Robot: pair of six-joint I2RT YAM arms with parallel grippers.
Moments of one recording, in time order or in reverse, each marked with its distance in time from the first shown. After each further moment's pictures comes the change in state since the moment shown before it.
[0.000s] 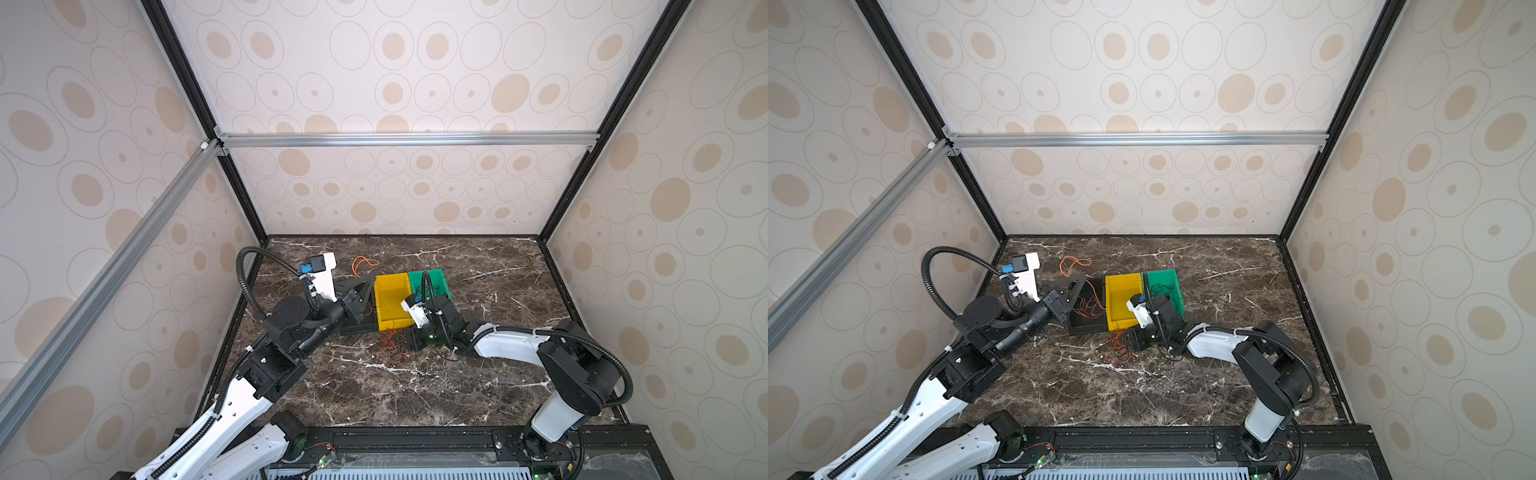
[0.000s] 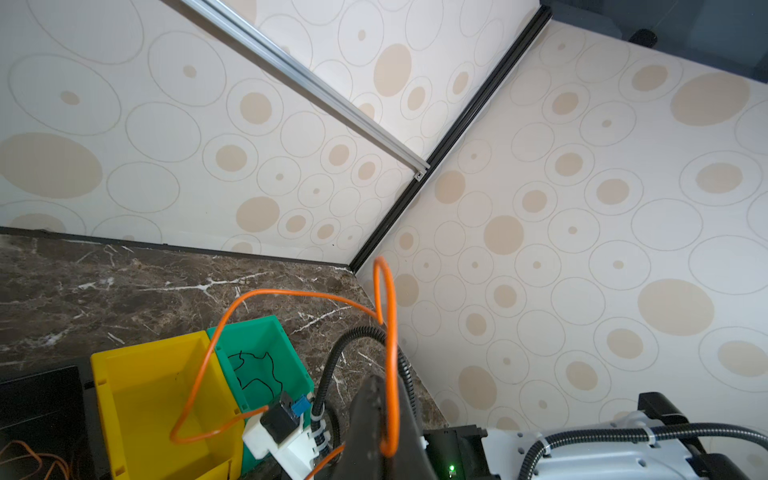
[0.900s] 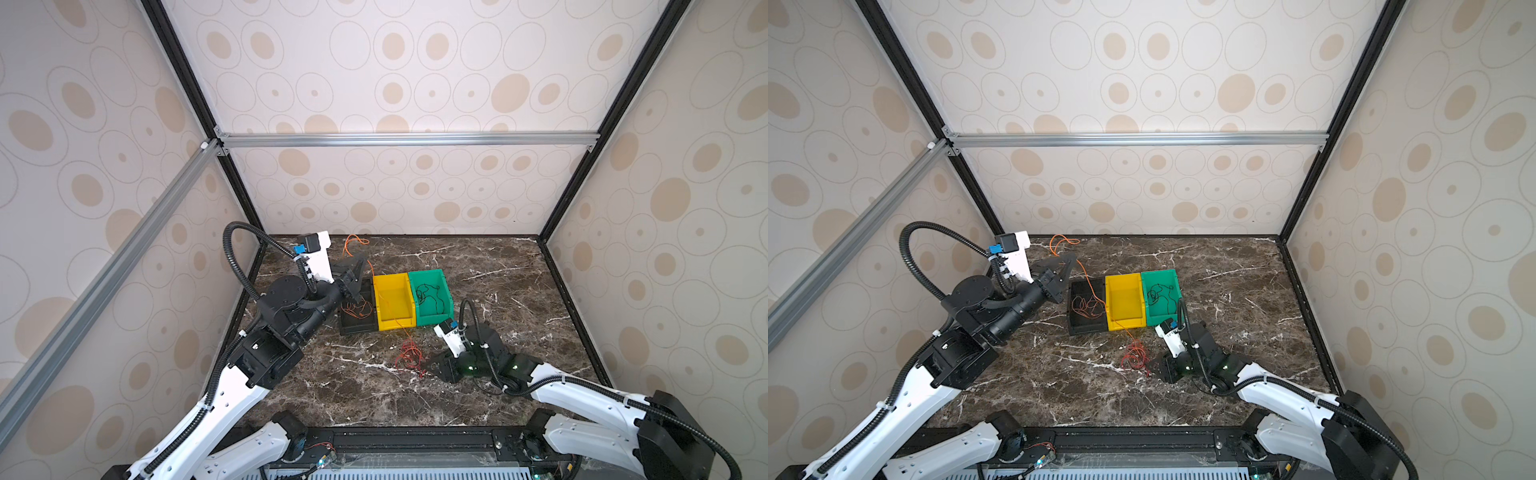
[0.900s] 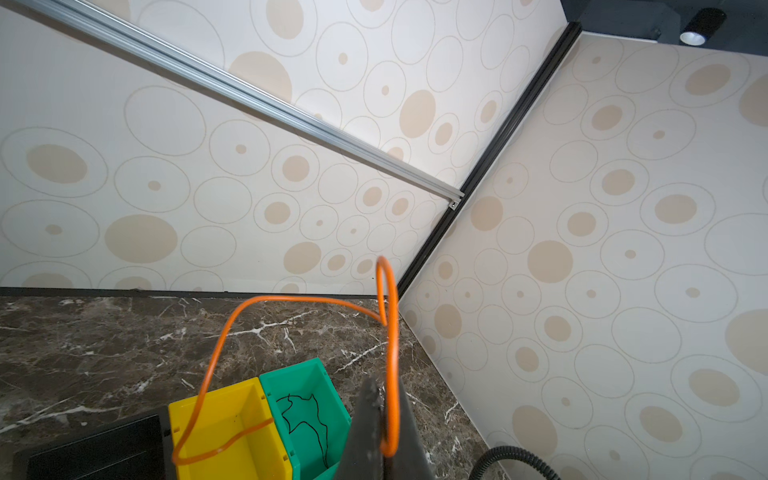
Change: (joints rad) left arm 0.008 0.121 0.202 -0.121 -0.087 0.126; right arm 0.004 -0.597 -0.332 -0.240 0.012 0.003
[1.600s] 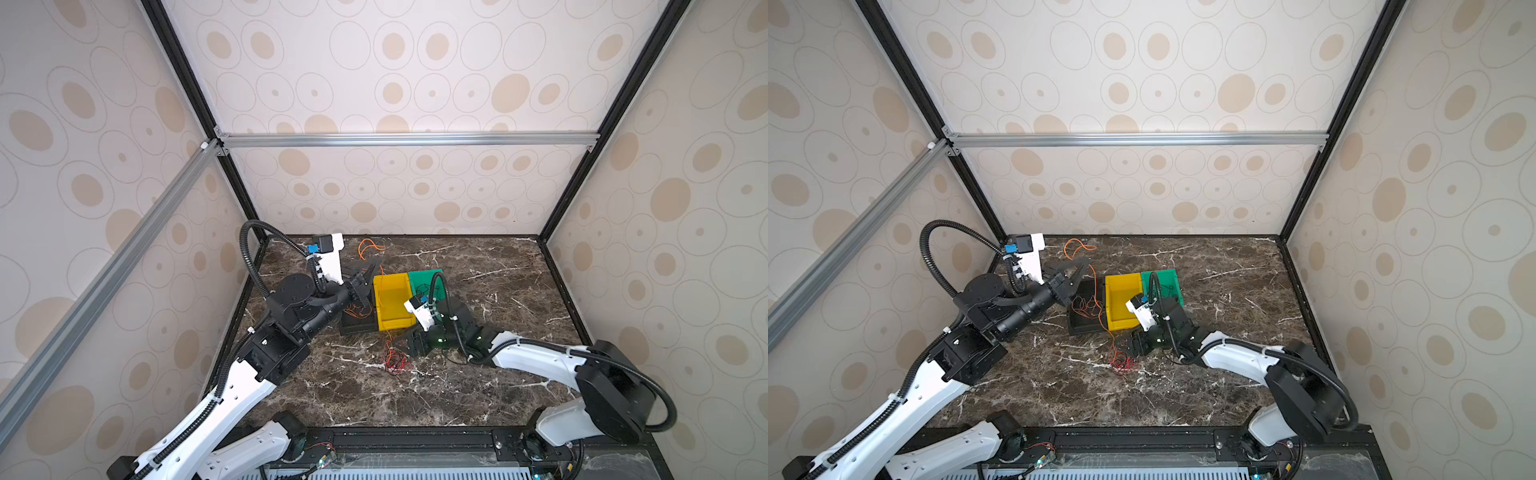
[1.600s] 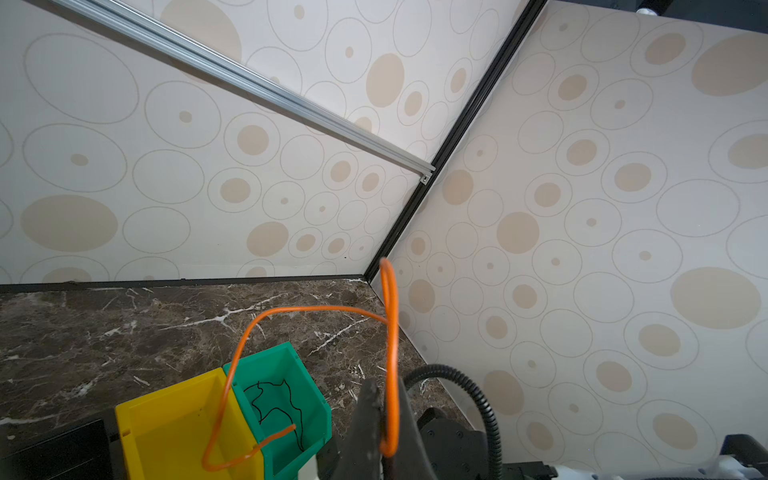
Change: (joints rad) left arm 0.000 0.019 -0.020 0.040 0.098 -0.010; right arm 0.032 0.453 0.305 0.255 -0.092 -0.016
